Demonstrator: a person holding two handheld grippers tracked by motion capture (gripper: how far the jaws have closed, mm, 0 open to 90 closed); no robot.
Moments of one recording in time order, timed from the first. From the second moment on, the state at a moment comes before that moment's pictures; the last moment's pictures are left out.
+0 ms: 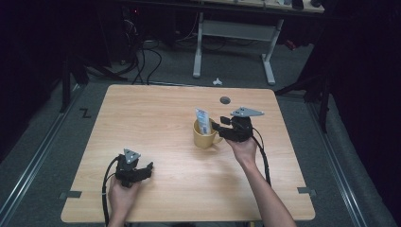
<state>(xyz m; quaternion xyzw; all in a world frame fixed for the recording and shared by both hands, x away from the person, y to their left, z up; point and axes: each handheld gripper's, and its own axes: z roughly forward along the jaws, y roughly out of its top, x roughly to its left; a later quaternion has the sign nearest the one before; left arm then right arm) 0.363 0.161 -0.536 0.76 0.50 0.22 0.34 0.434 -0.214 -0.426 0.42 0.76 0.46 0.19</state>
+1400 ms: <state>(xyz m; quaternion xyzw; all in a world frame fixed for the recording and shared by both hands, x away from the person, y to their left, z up) 0.363 0.160 -0.536 0.76 0.51 0.22 0.34 0.393 -0.267 -0.414 0.43 0.72 0.51 0.20</state>
